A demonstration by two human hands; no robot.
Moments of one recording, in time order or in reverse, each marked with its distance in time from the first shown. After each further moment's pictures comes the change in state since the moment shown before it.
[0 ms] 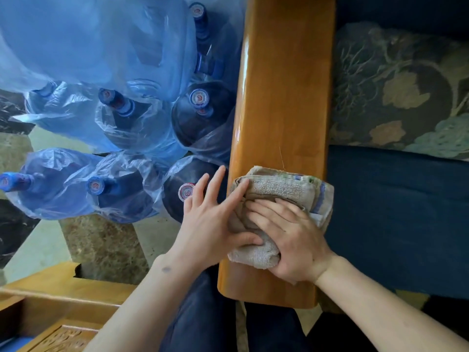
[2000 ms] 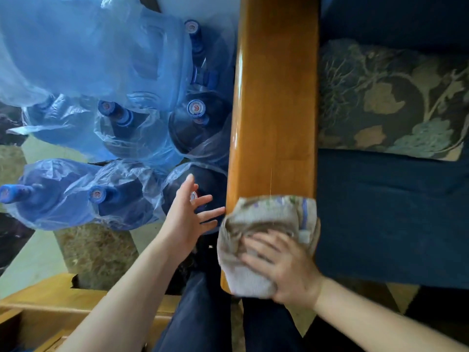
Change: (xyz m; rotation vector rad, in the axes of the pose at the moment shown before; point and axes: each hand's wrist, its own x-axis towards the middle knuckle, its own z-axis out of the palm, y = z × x) left_hand 0.013 -0.022 -0.027 -1.624 0.032 -0.839; right_hand -0.039 -0.032 0.015 -0.042 -0.159 -0.108
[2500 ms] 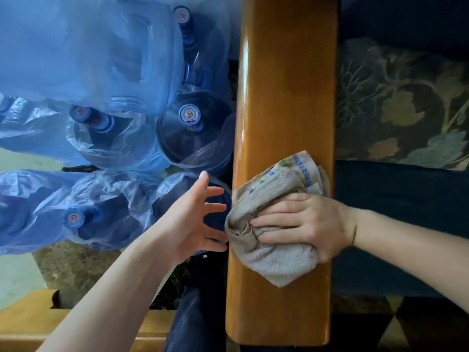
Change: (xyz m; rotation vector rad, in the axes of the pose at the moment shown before) left_hand 0.045 0.062 0.015 0.252 -0.257 -0.297; right_hand 0.096 0.136 -0.070 -0.005 -0.218 -0.458
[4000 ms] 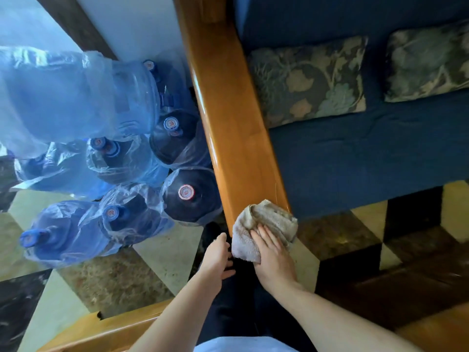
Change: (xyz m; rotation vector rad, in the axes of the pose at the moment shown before) left_hand -0.102 -0.212 0.013 0.316 0.266 -0.083; right_hand 0.055 -0.330 0.100 0.396 0.191 1.534
